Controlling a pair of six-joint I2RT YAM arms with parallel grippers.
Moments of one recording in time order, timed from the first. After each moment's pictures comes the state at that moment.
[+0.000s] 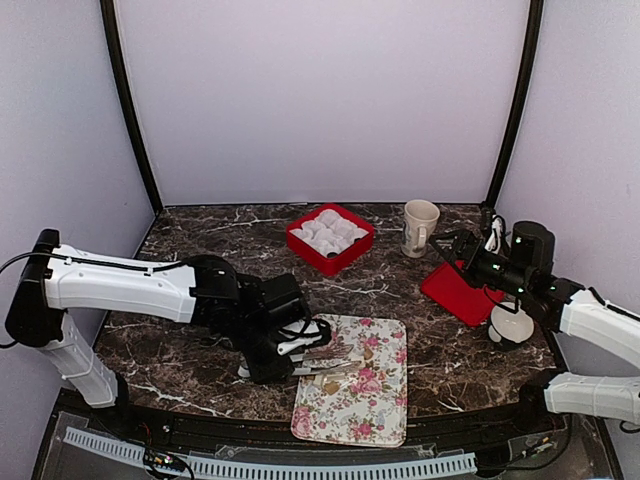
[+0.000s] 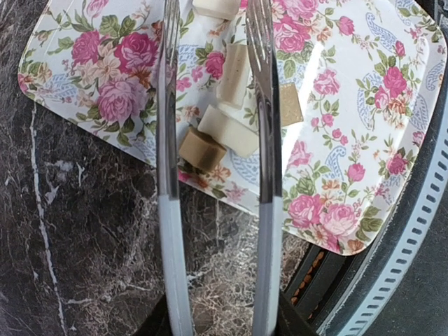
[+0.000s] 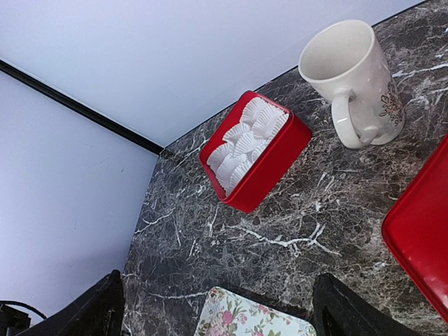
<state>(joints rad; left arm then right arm) -1.20 1.61 1.17 -0.87 0.02 -0.02 0.40 0.90 0.51 0.12 -0.26 0.82</state>
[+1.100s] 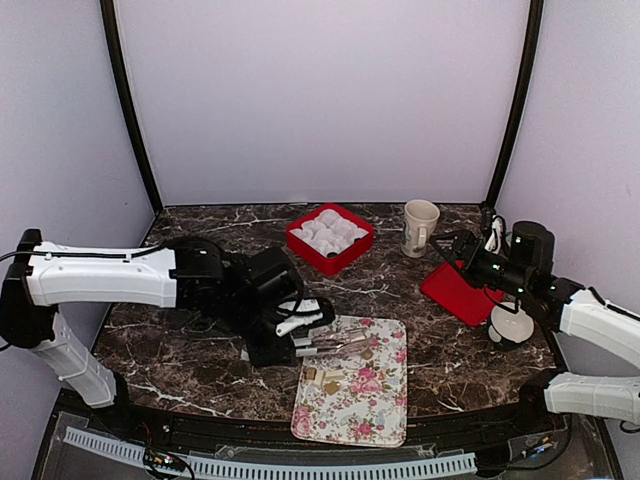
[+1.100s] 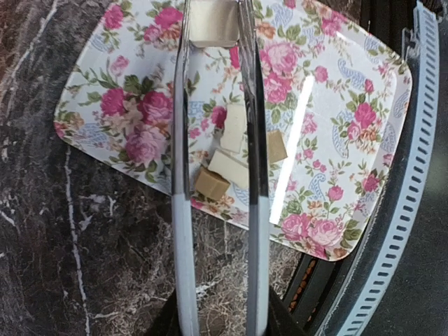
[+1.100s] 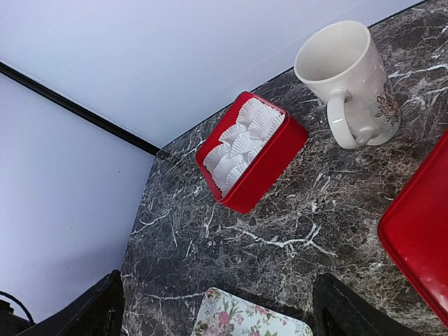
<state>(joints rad) -1.17 1.57 1.23 -0.86 0.03 0.05 0.40 0.91 0.51 0.11 -0.25 0.82</state>
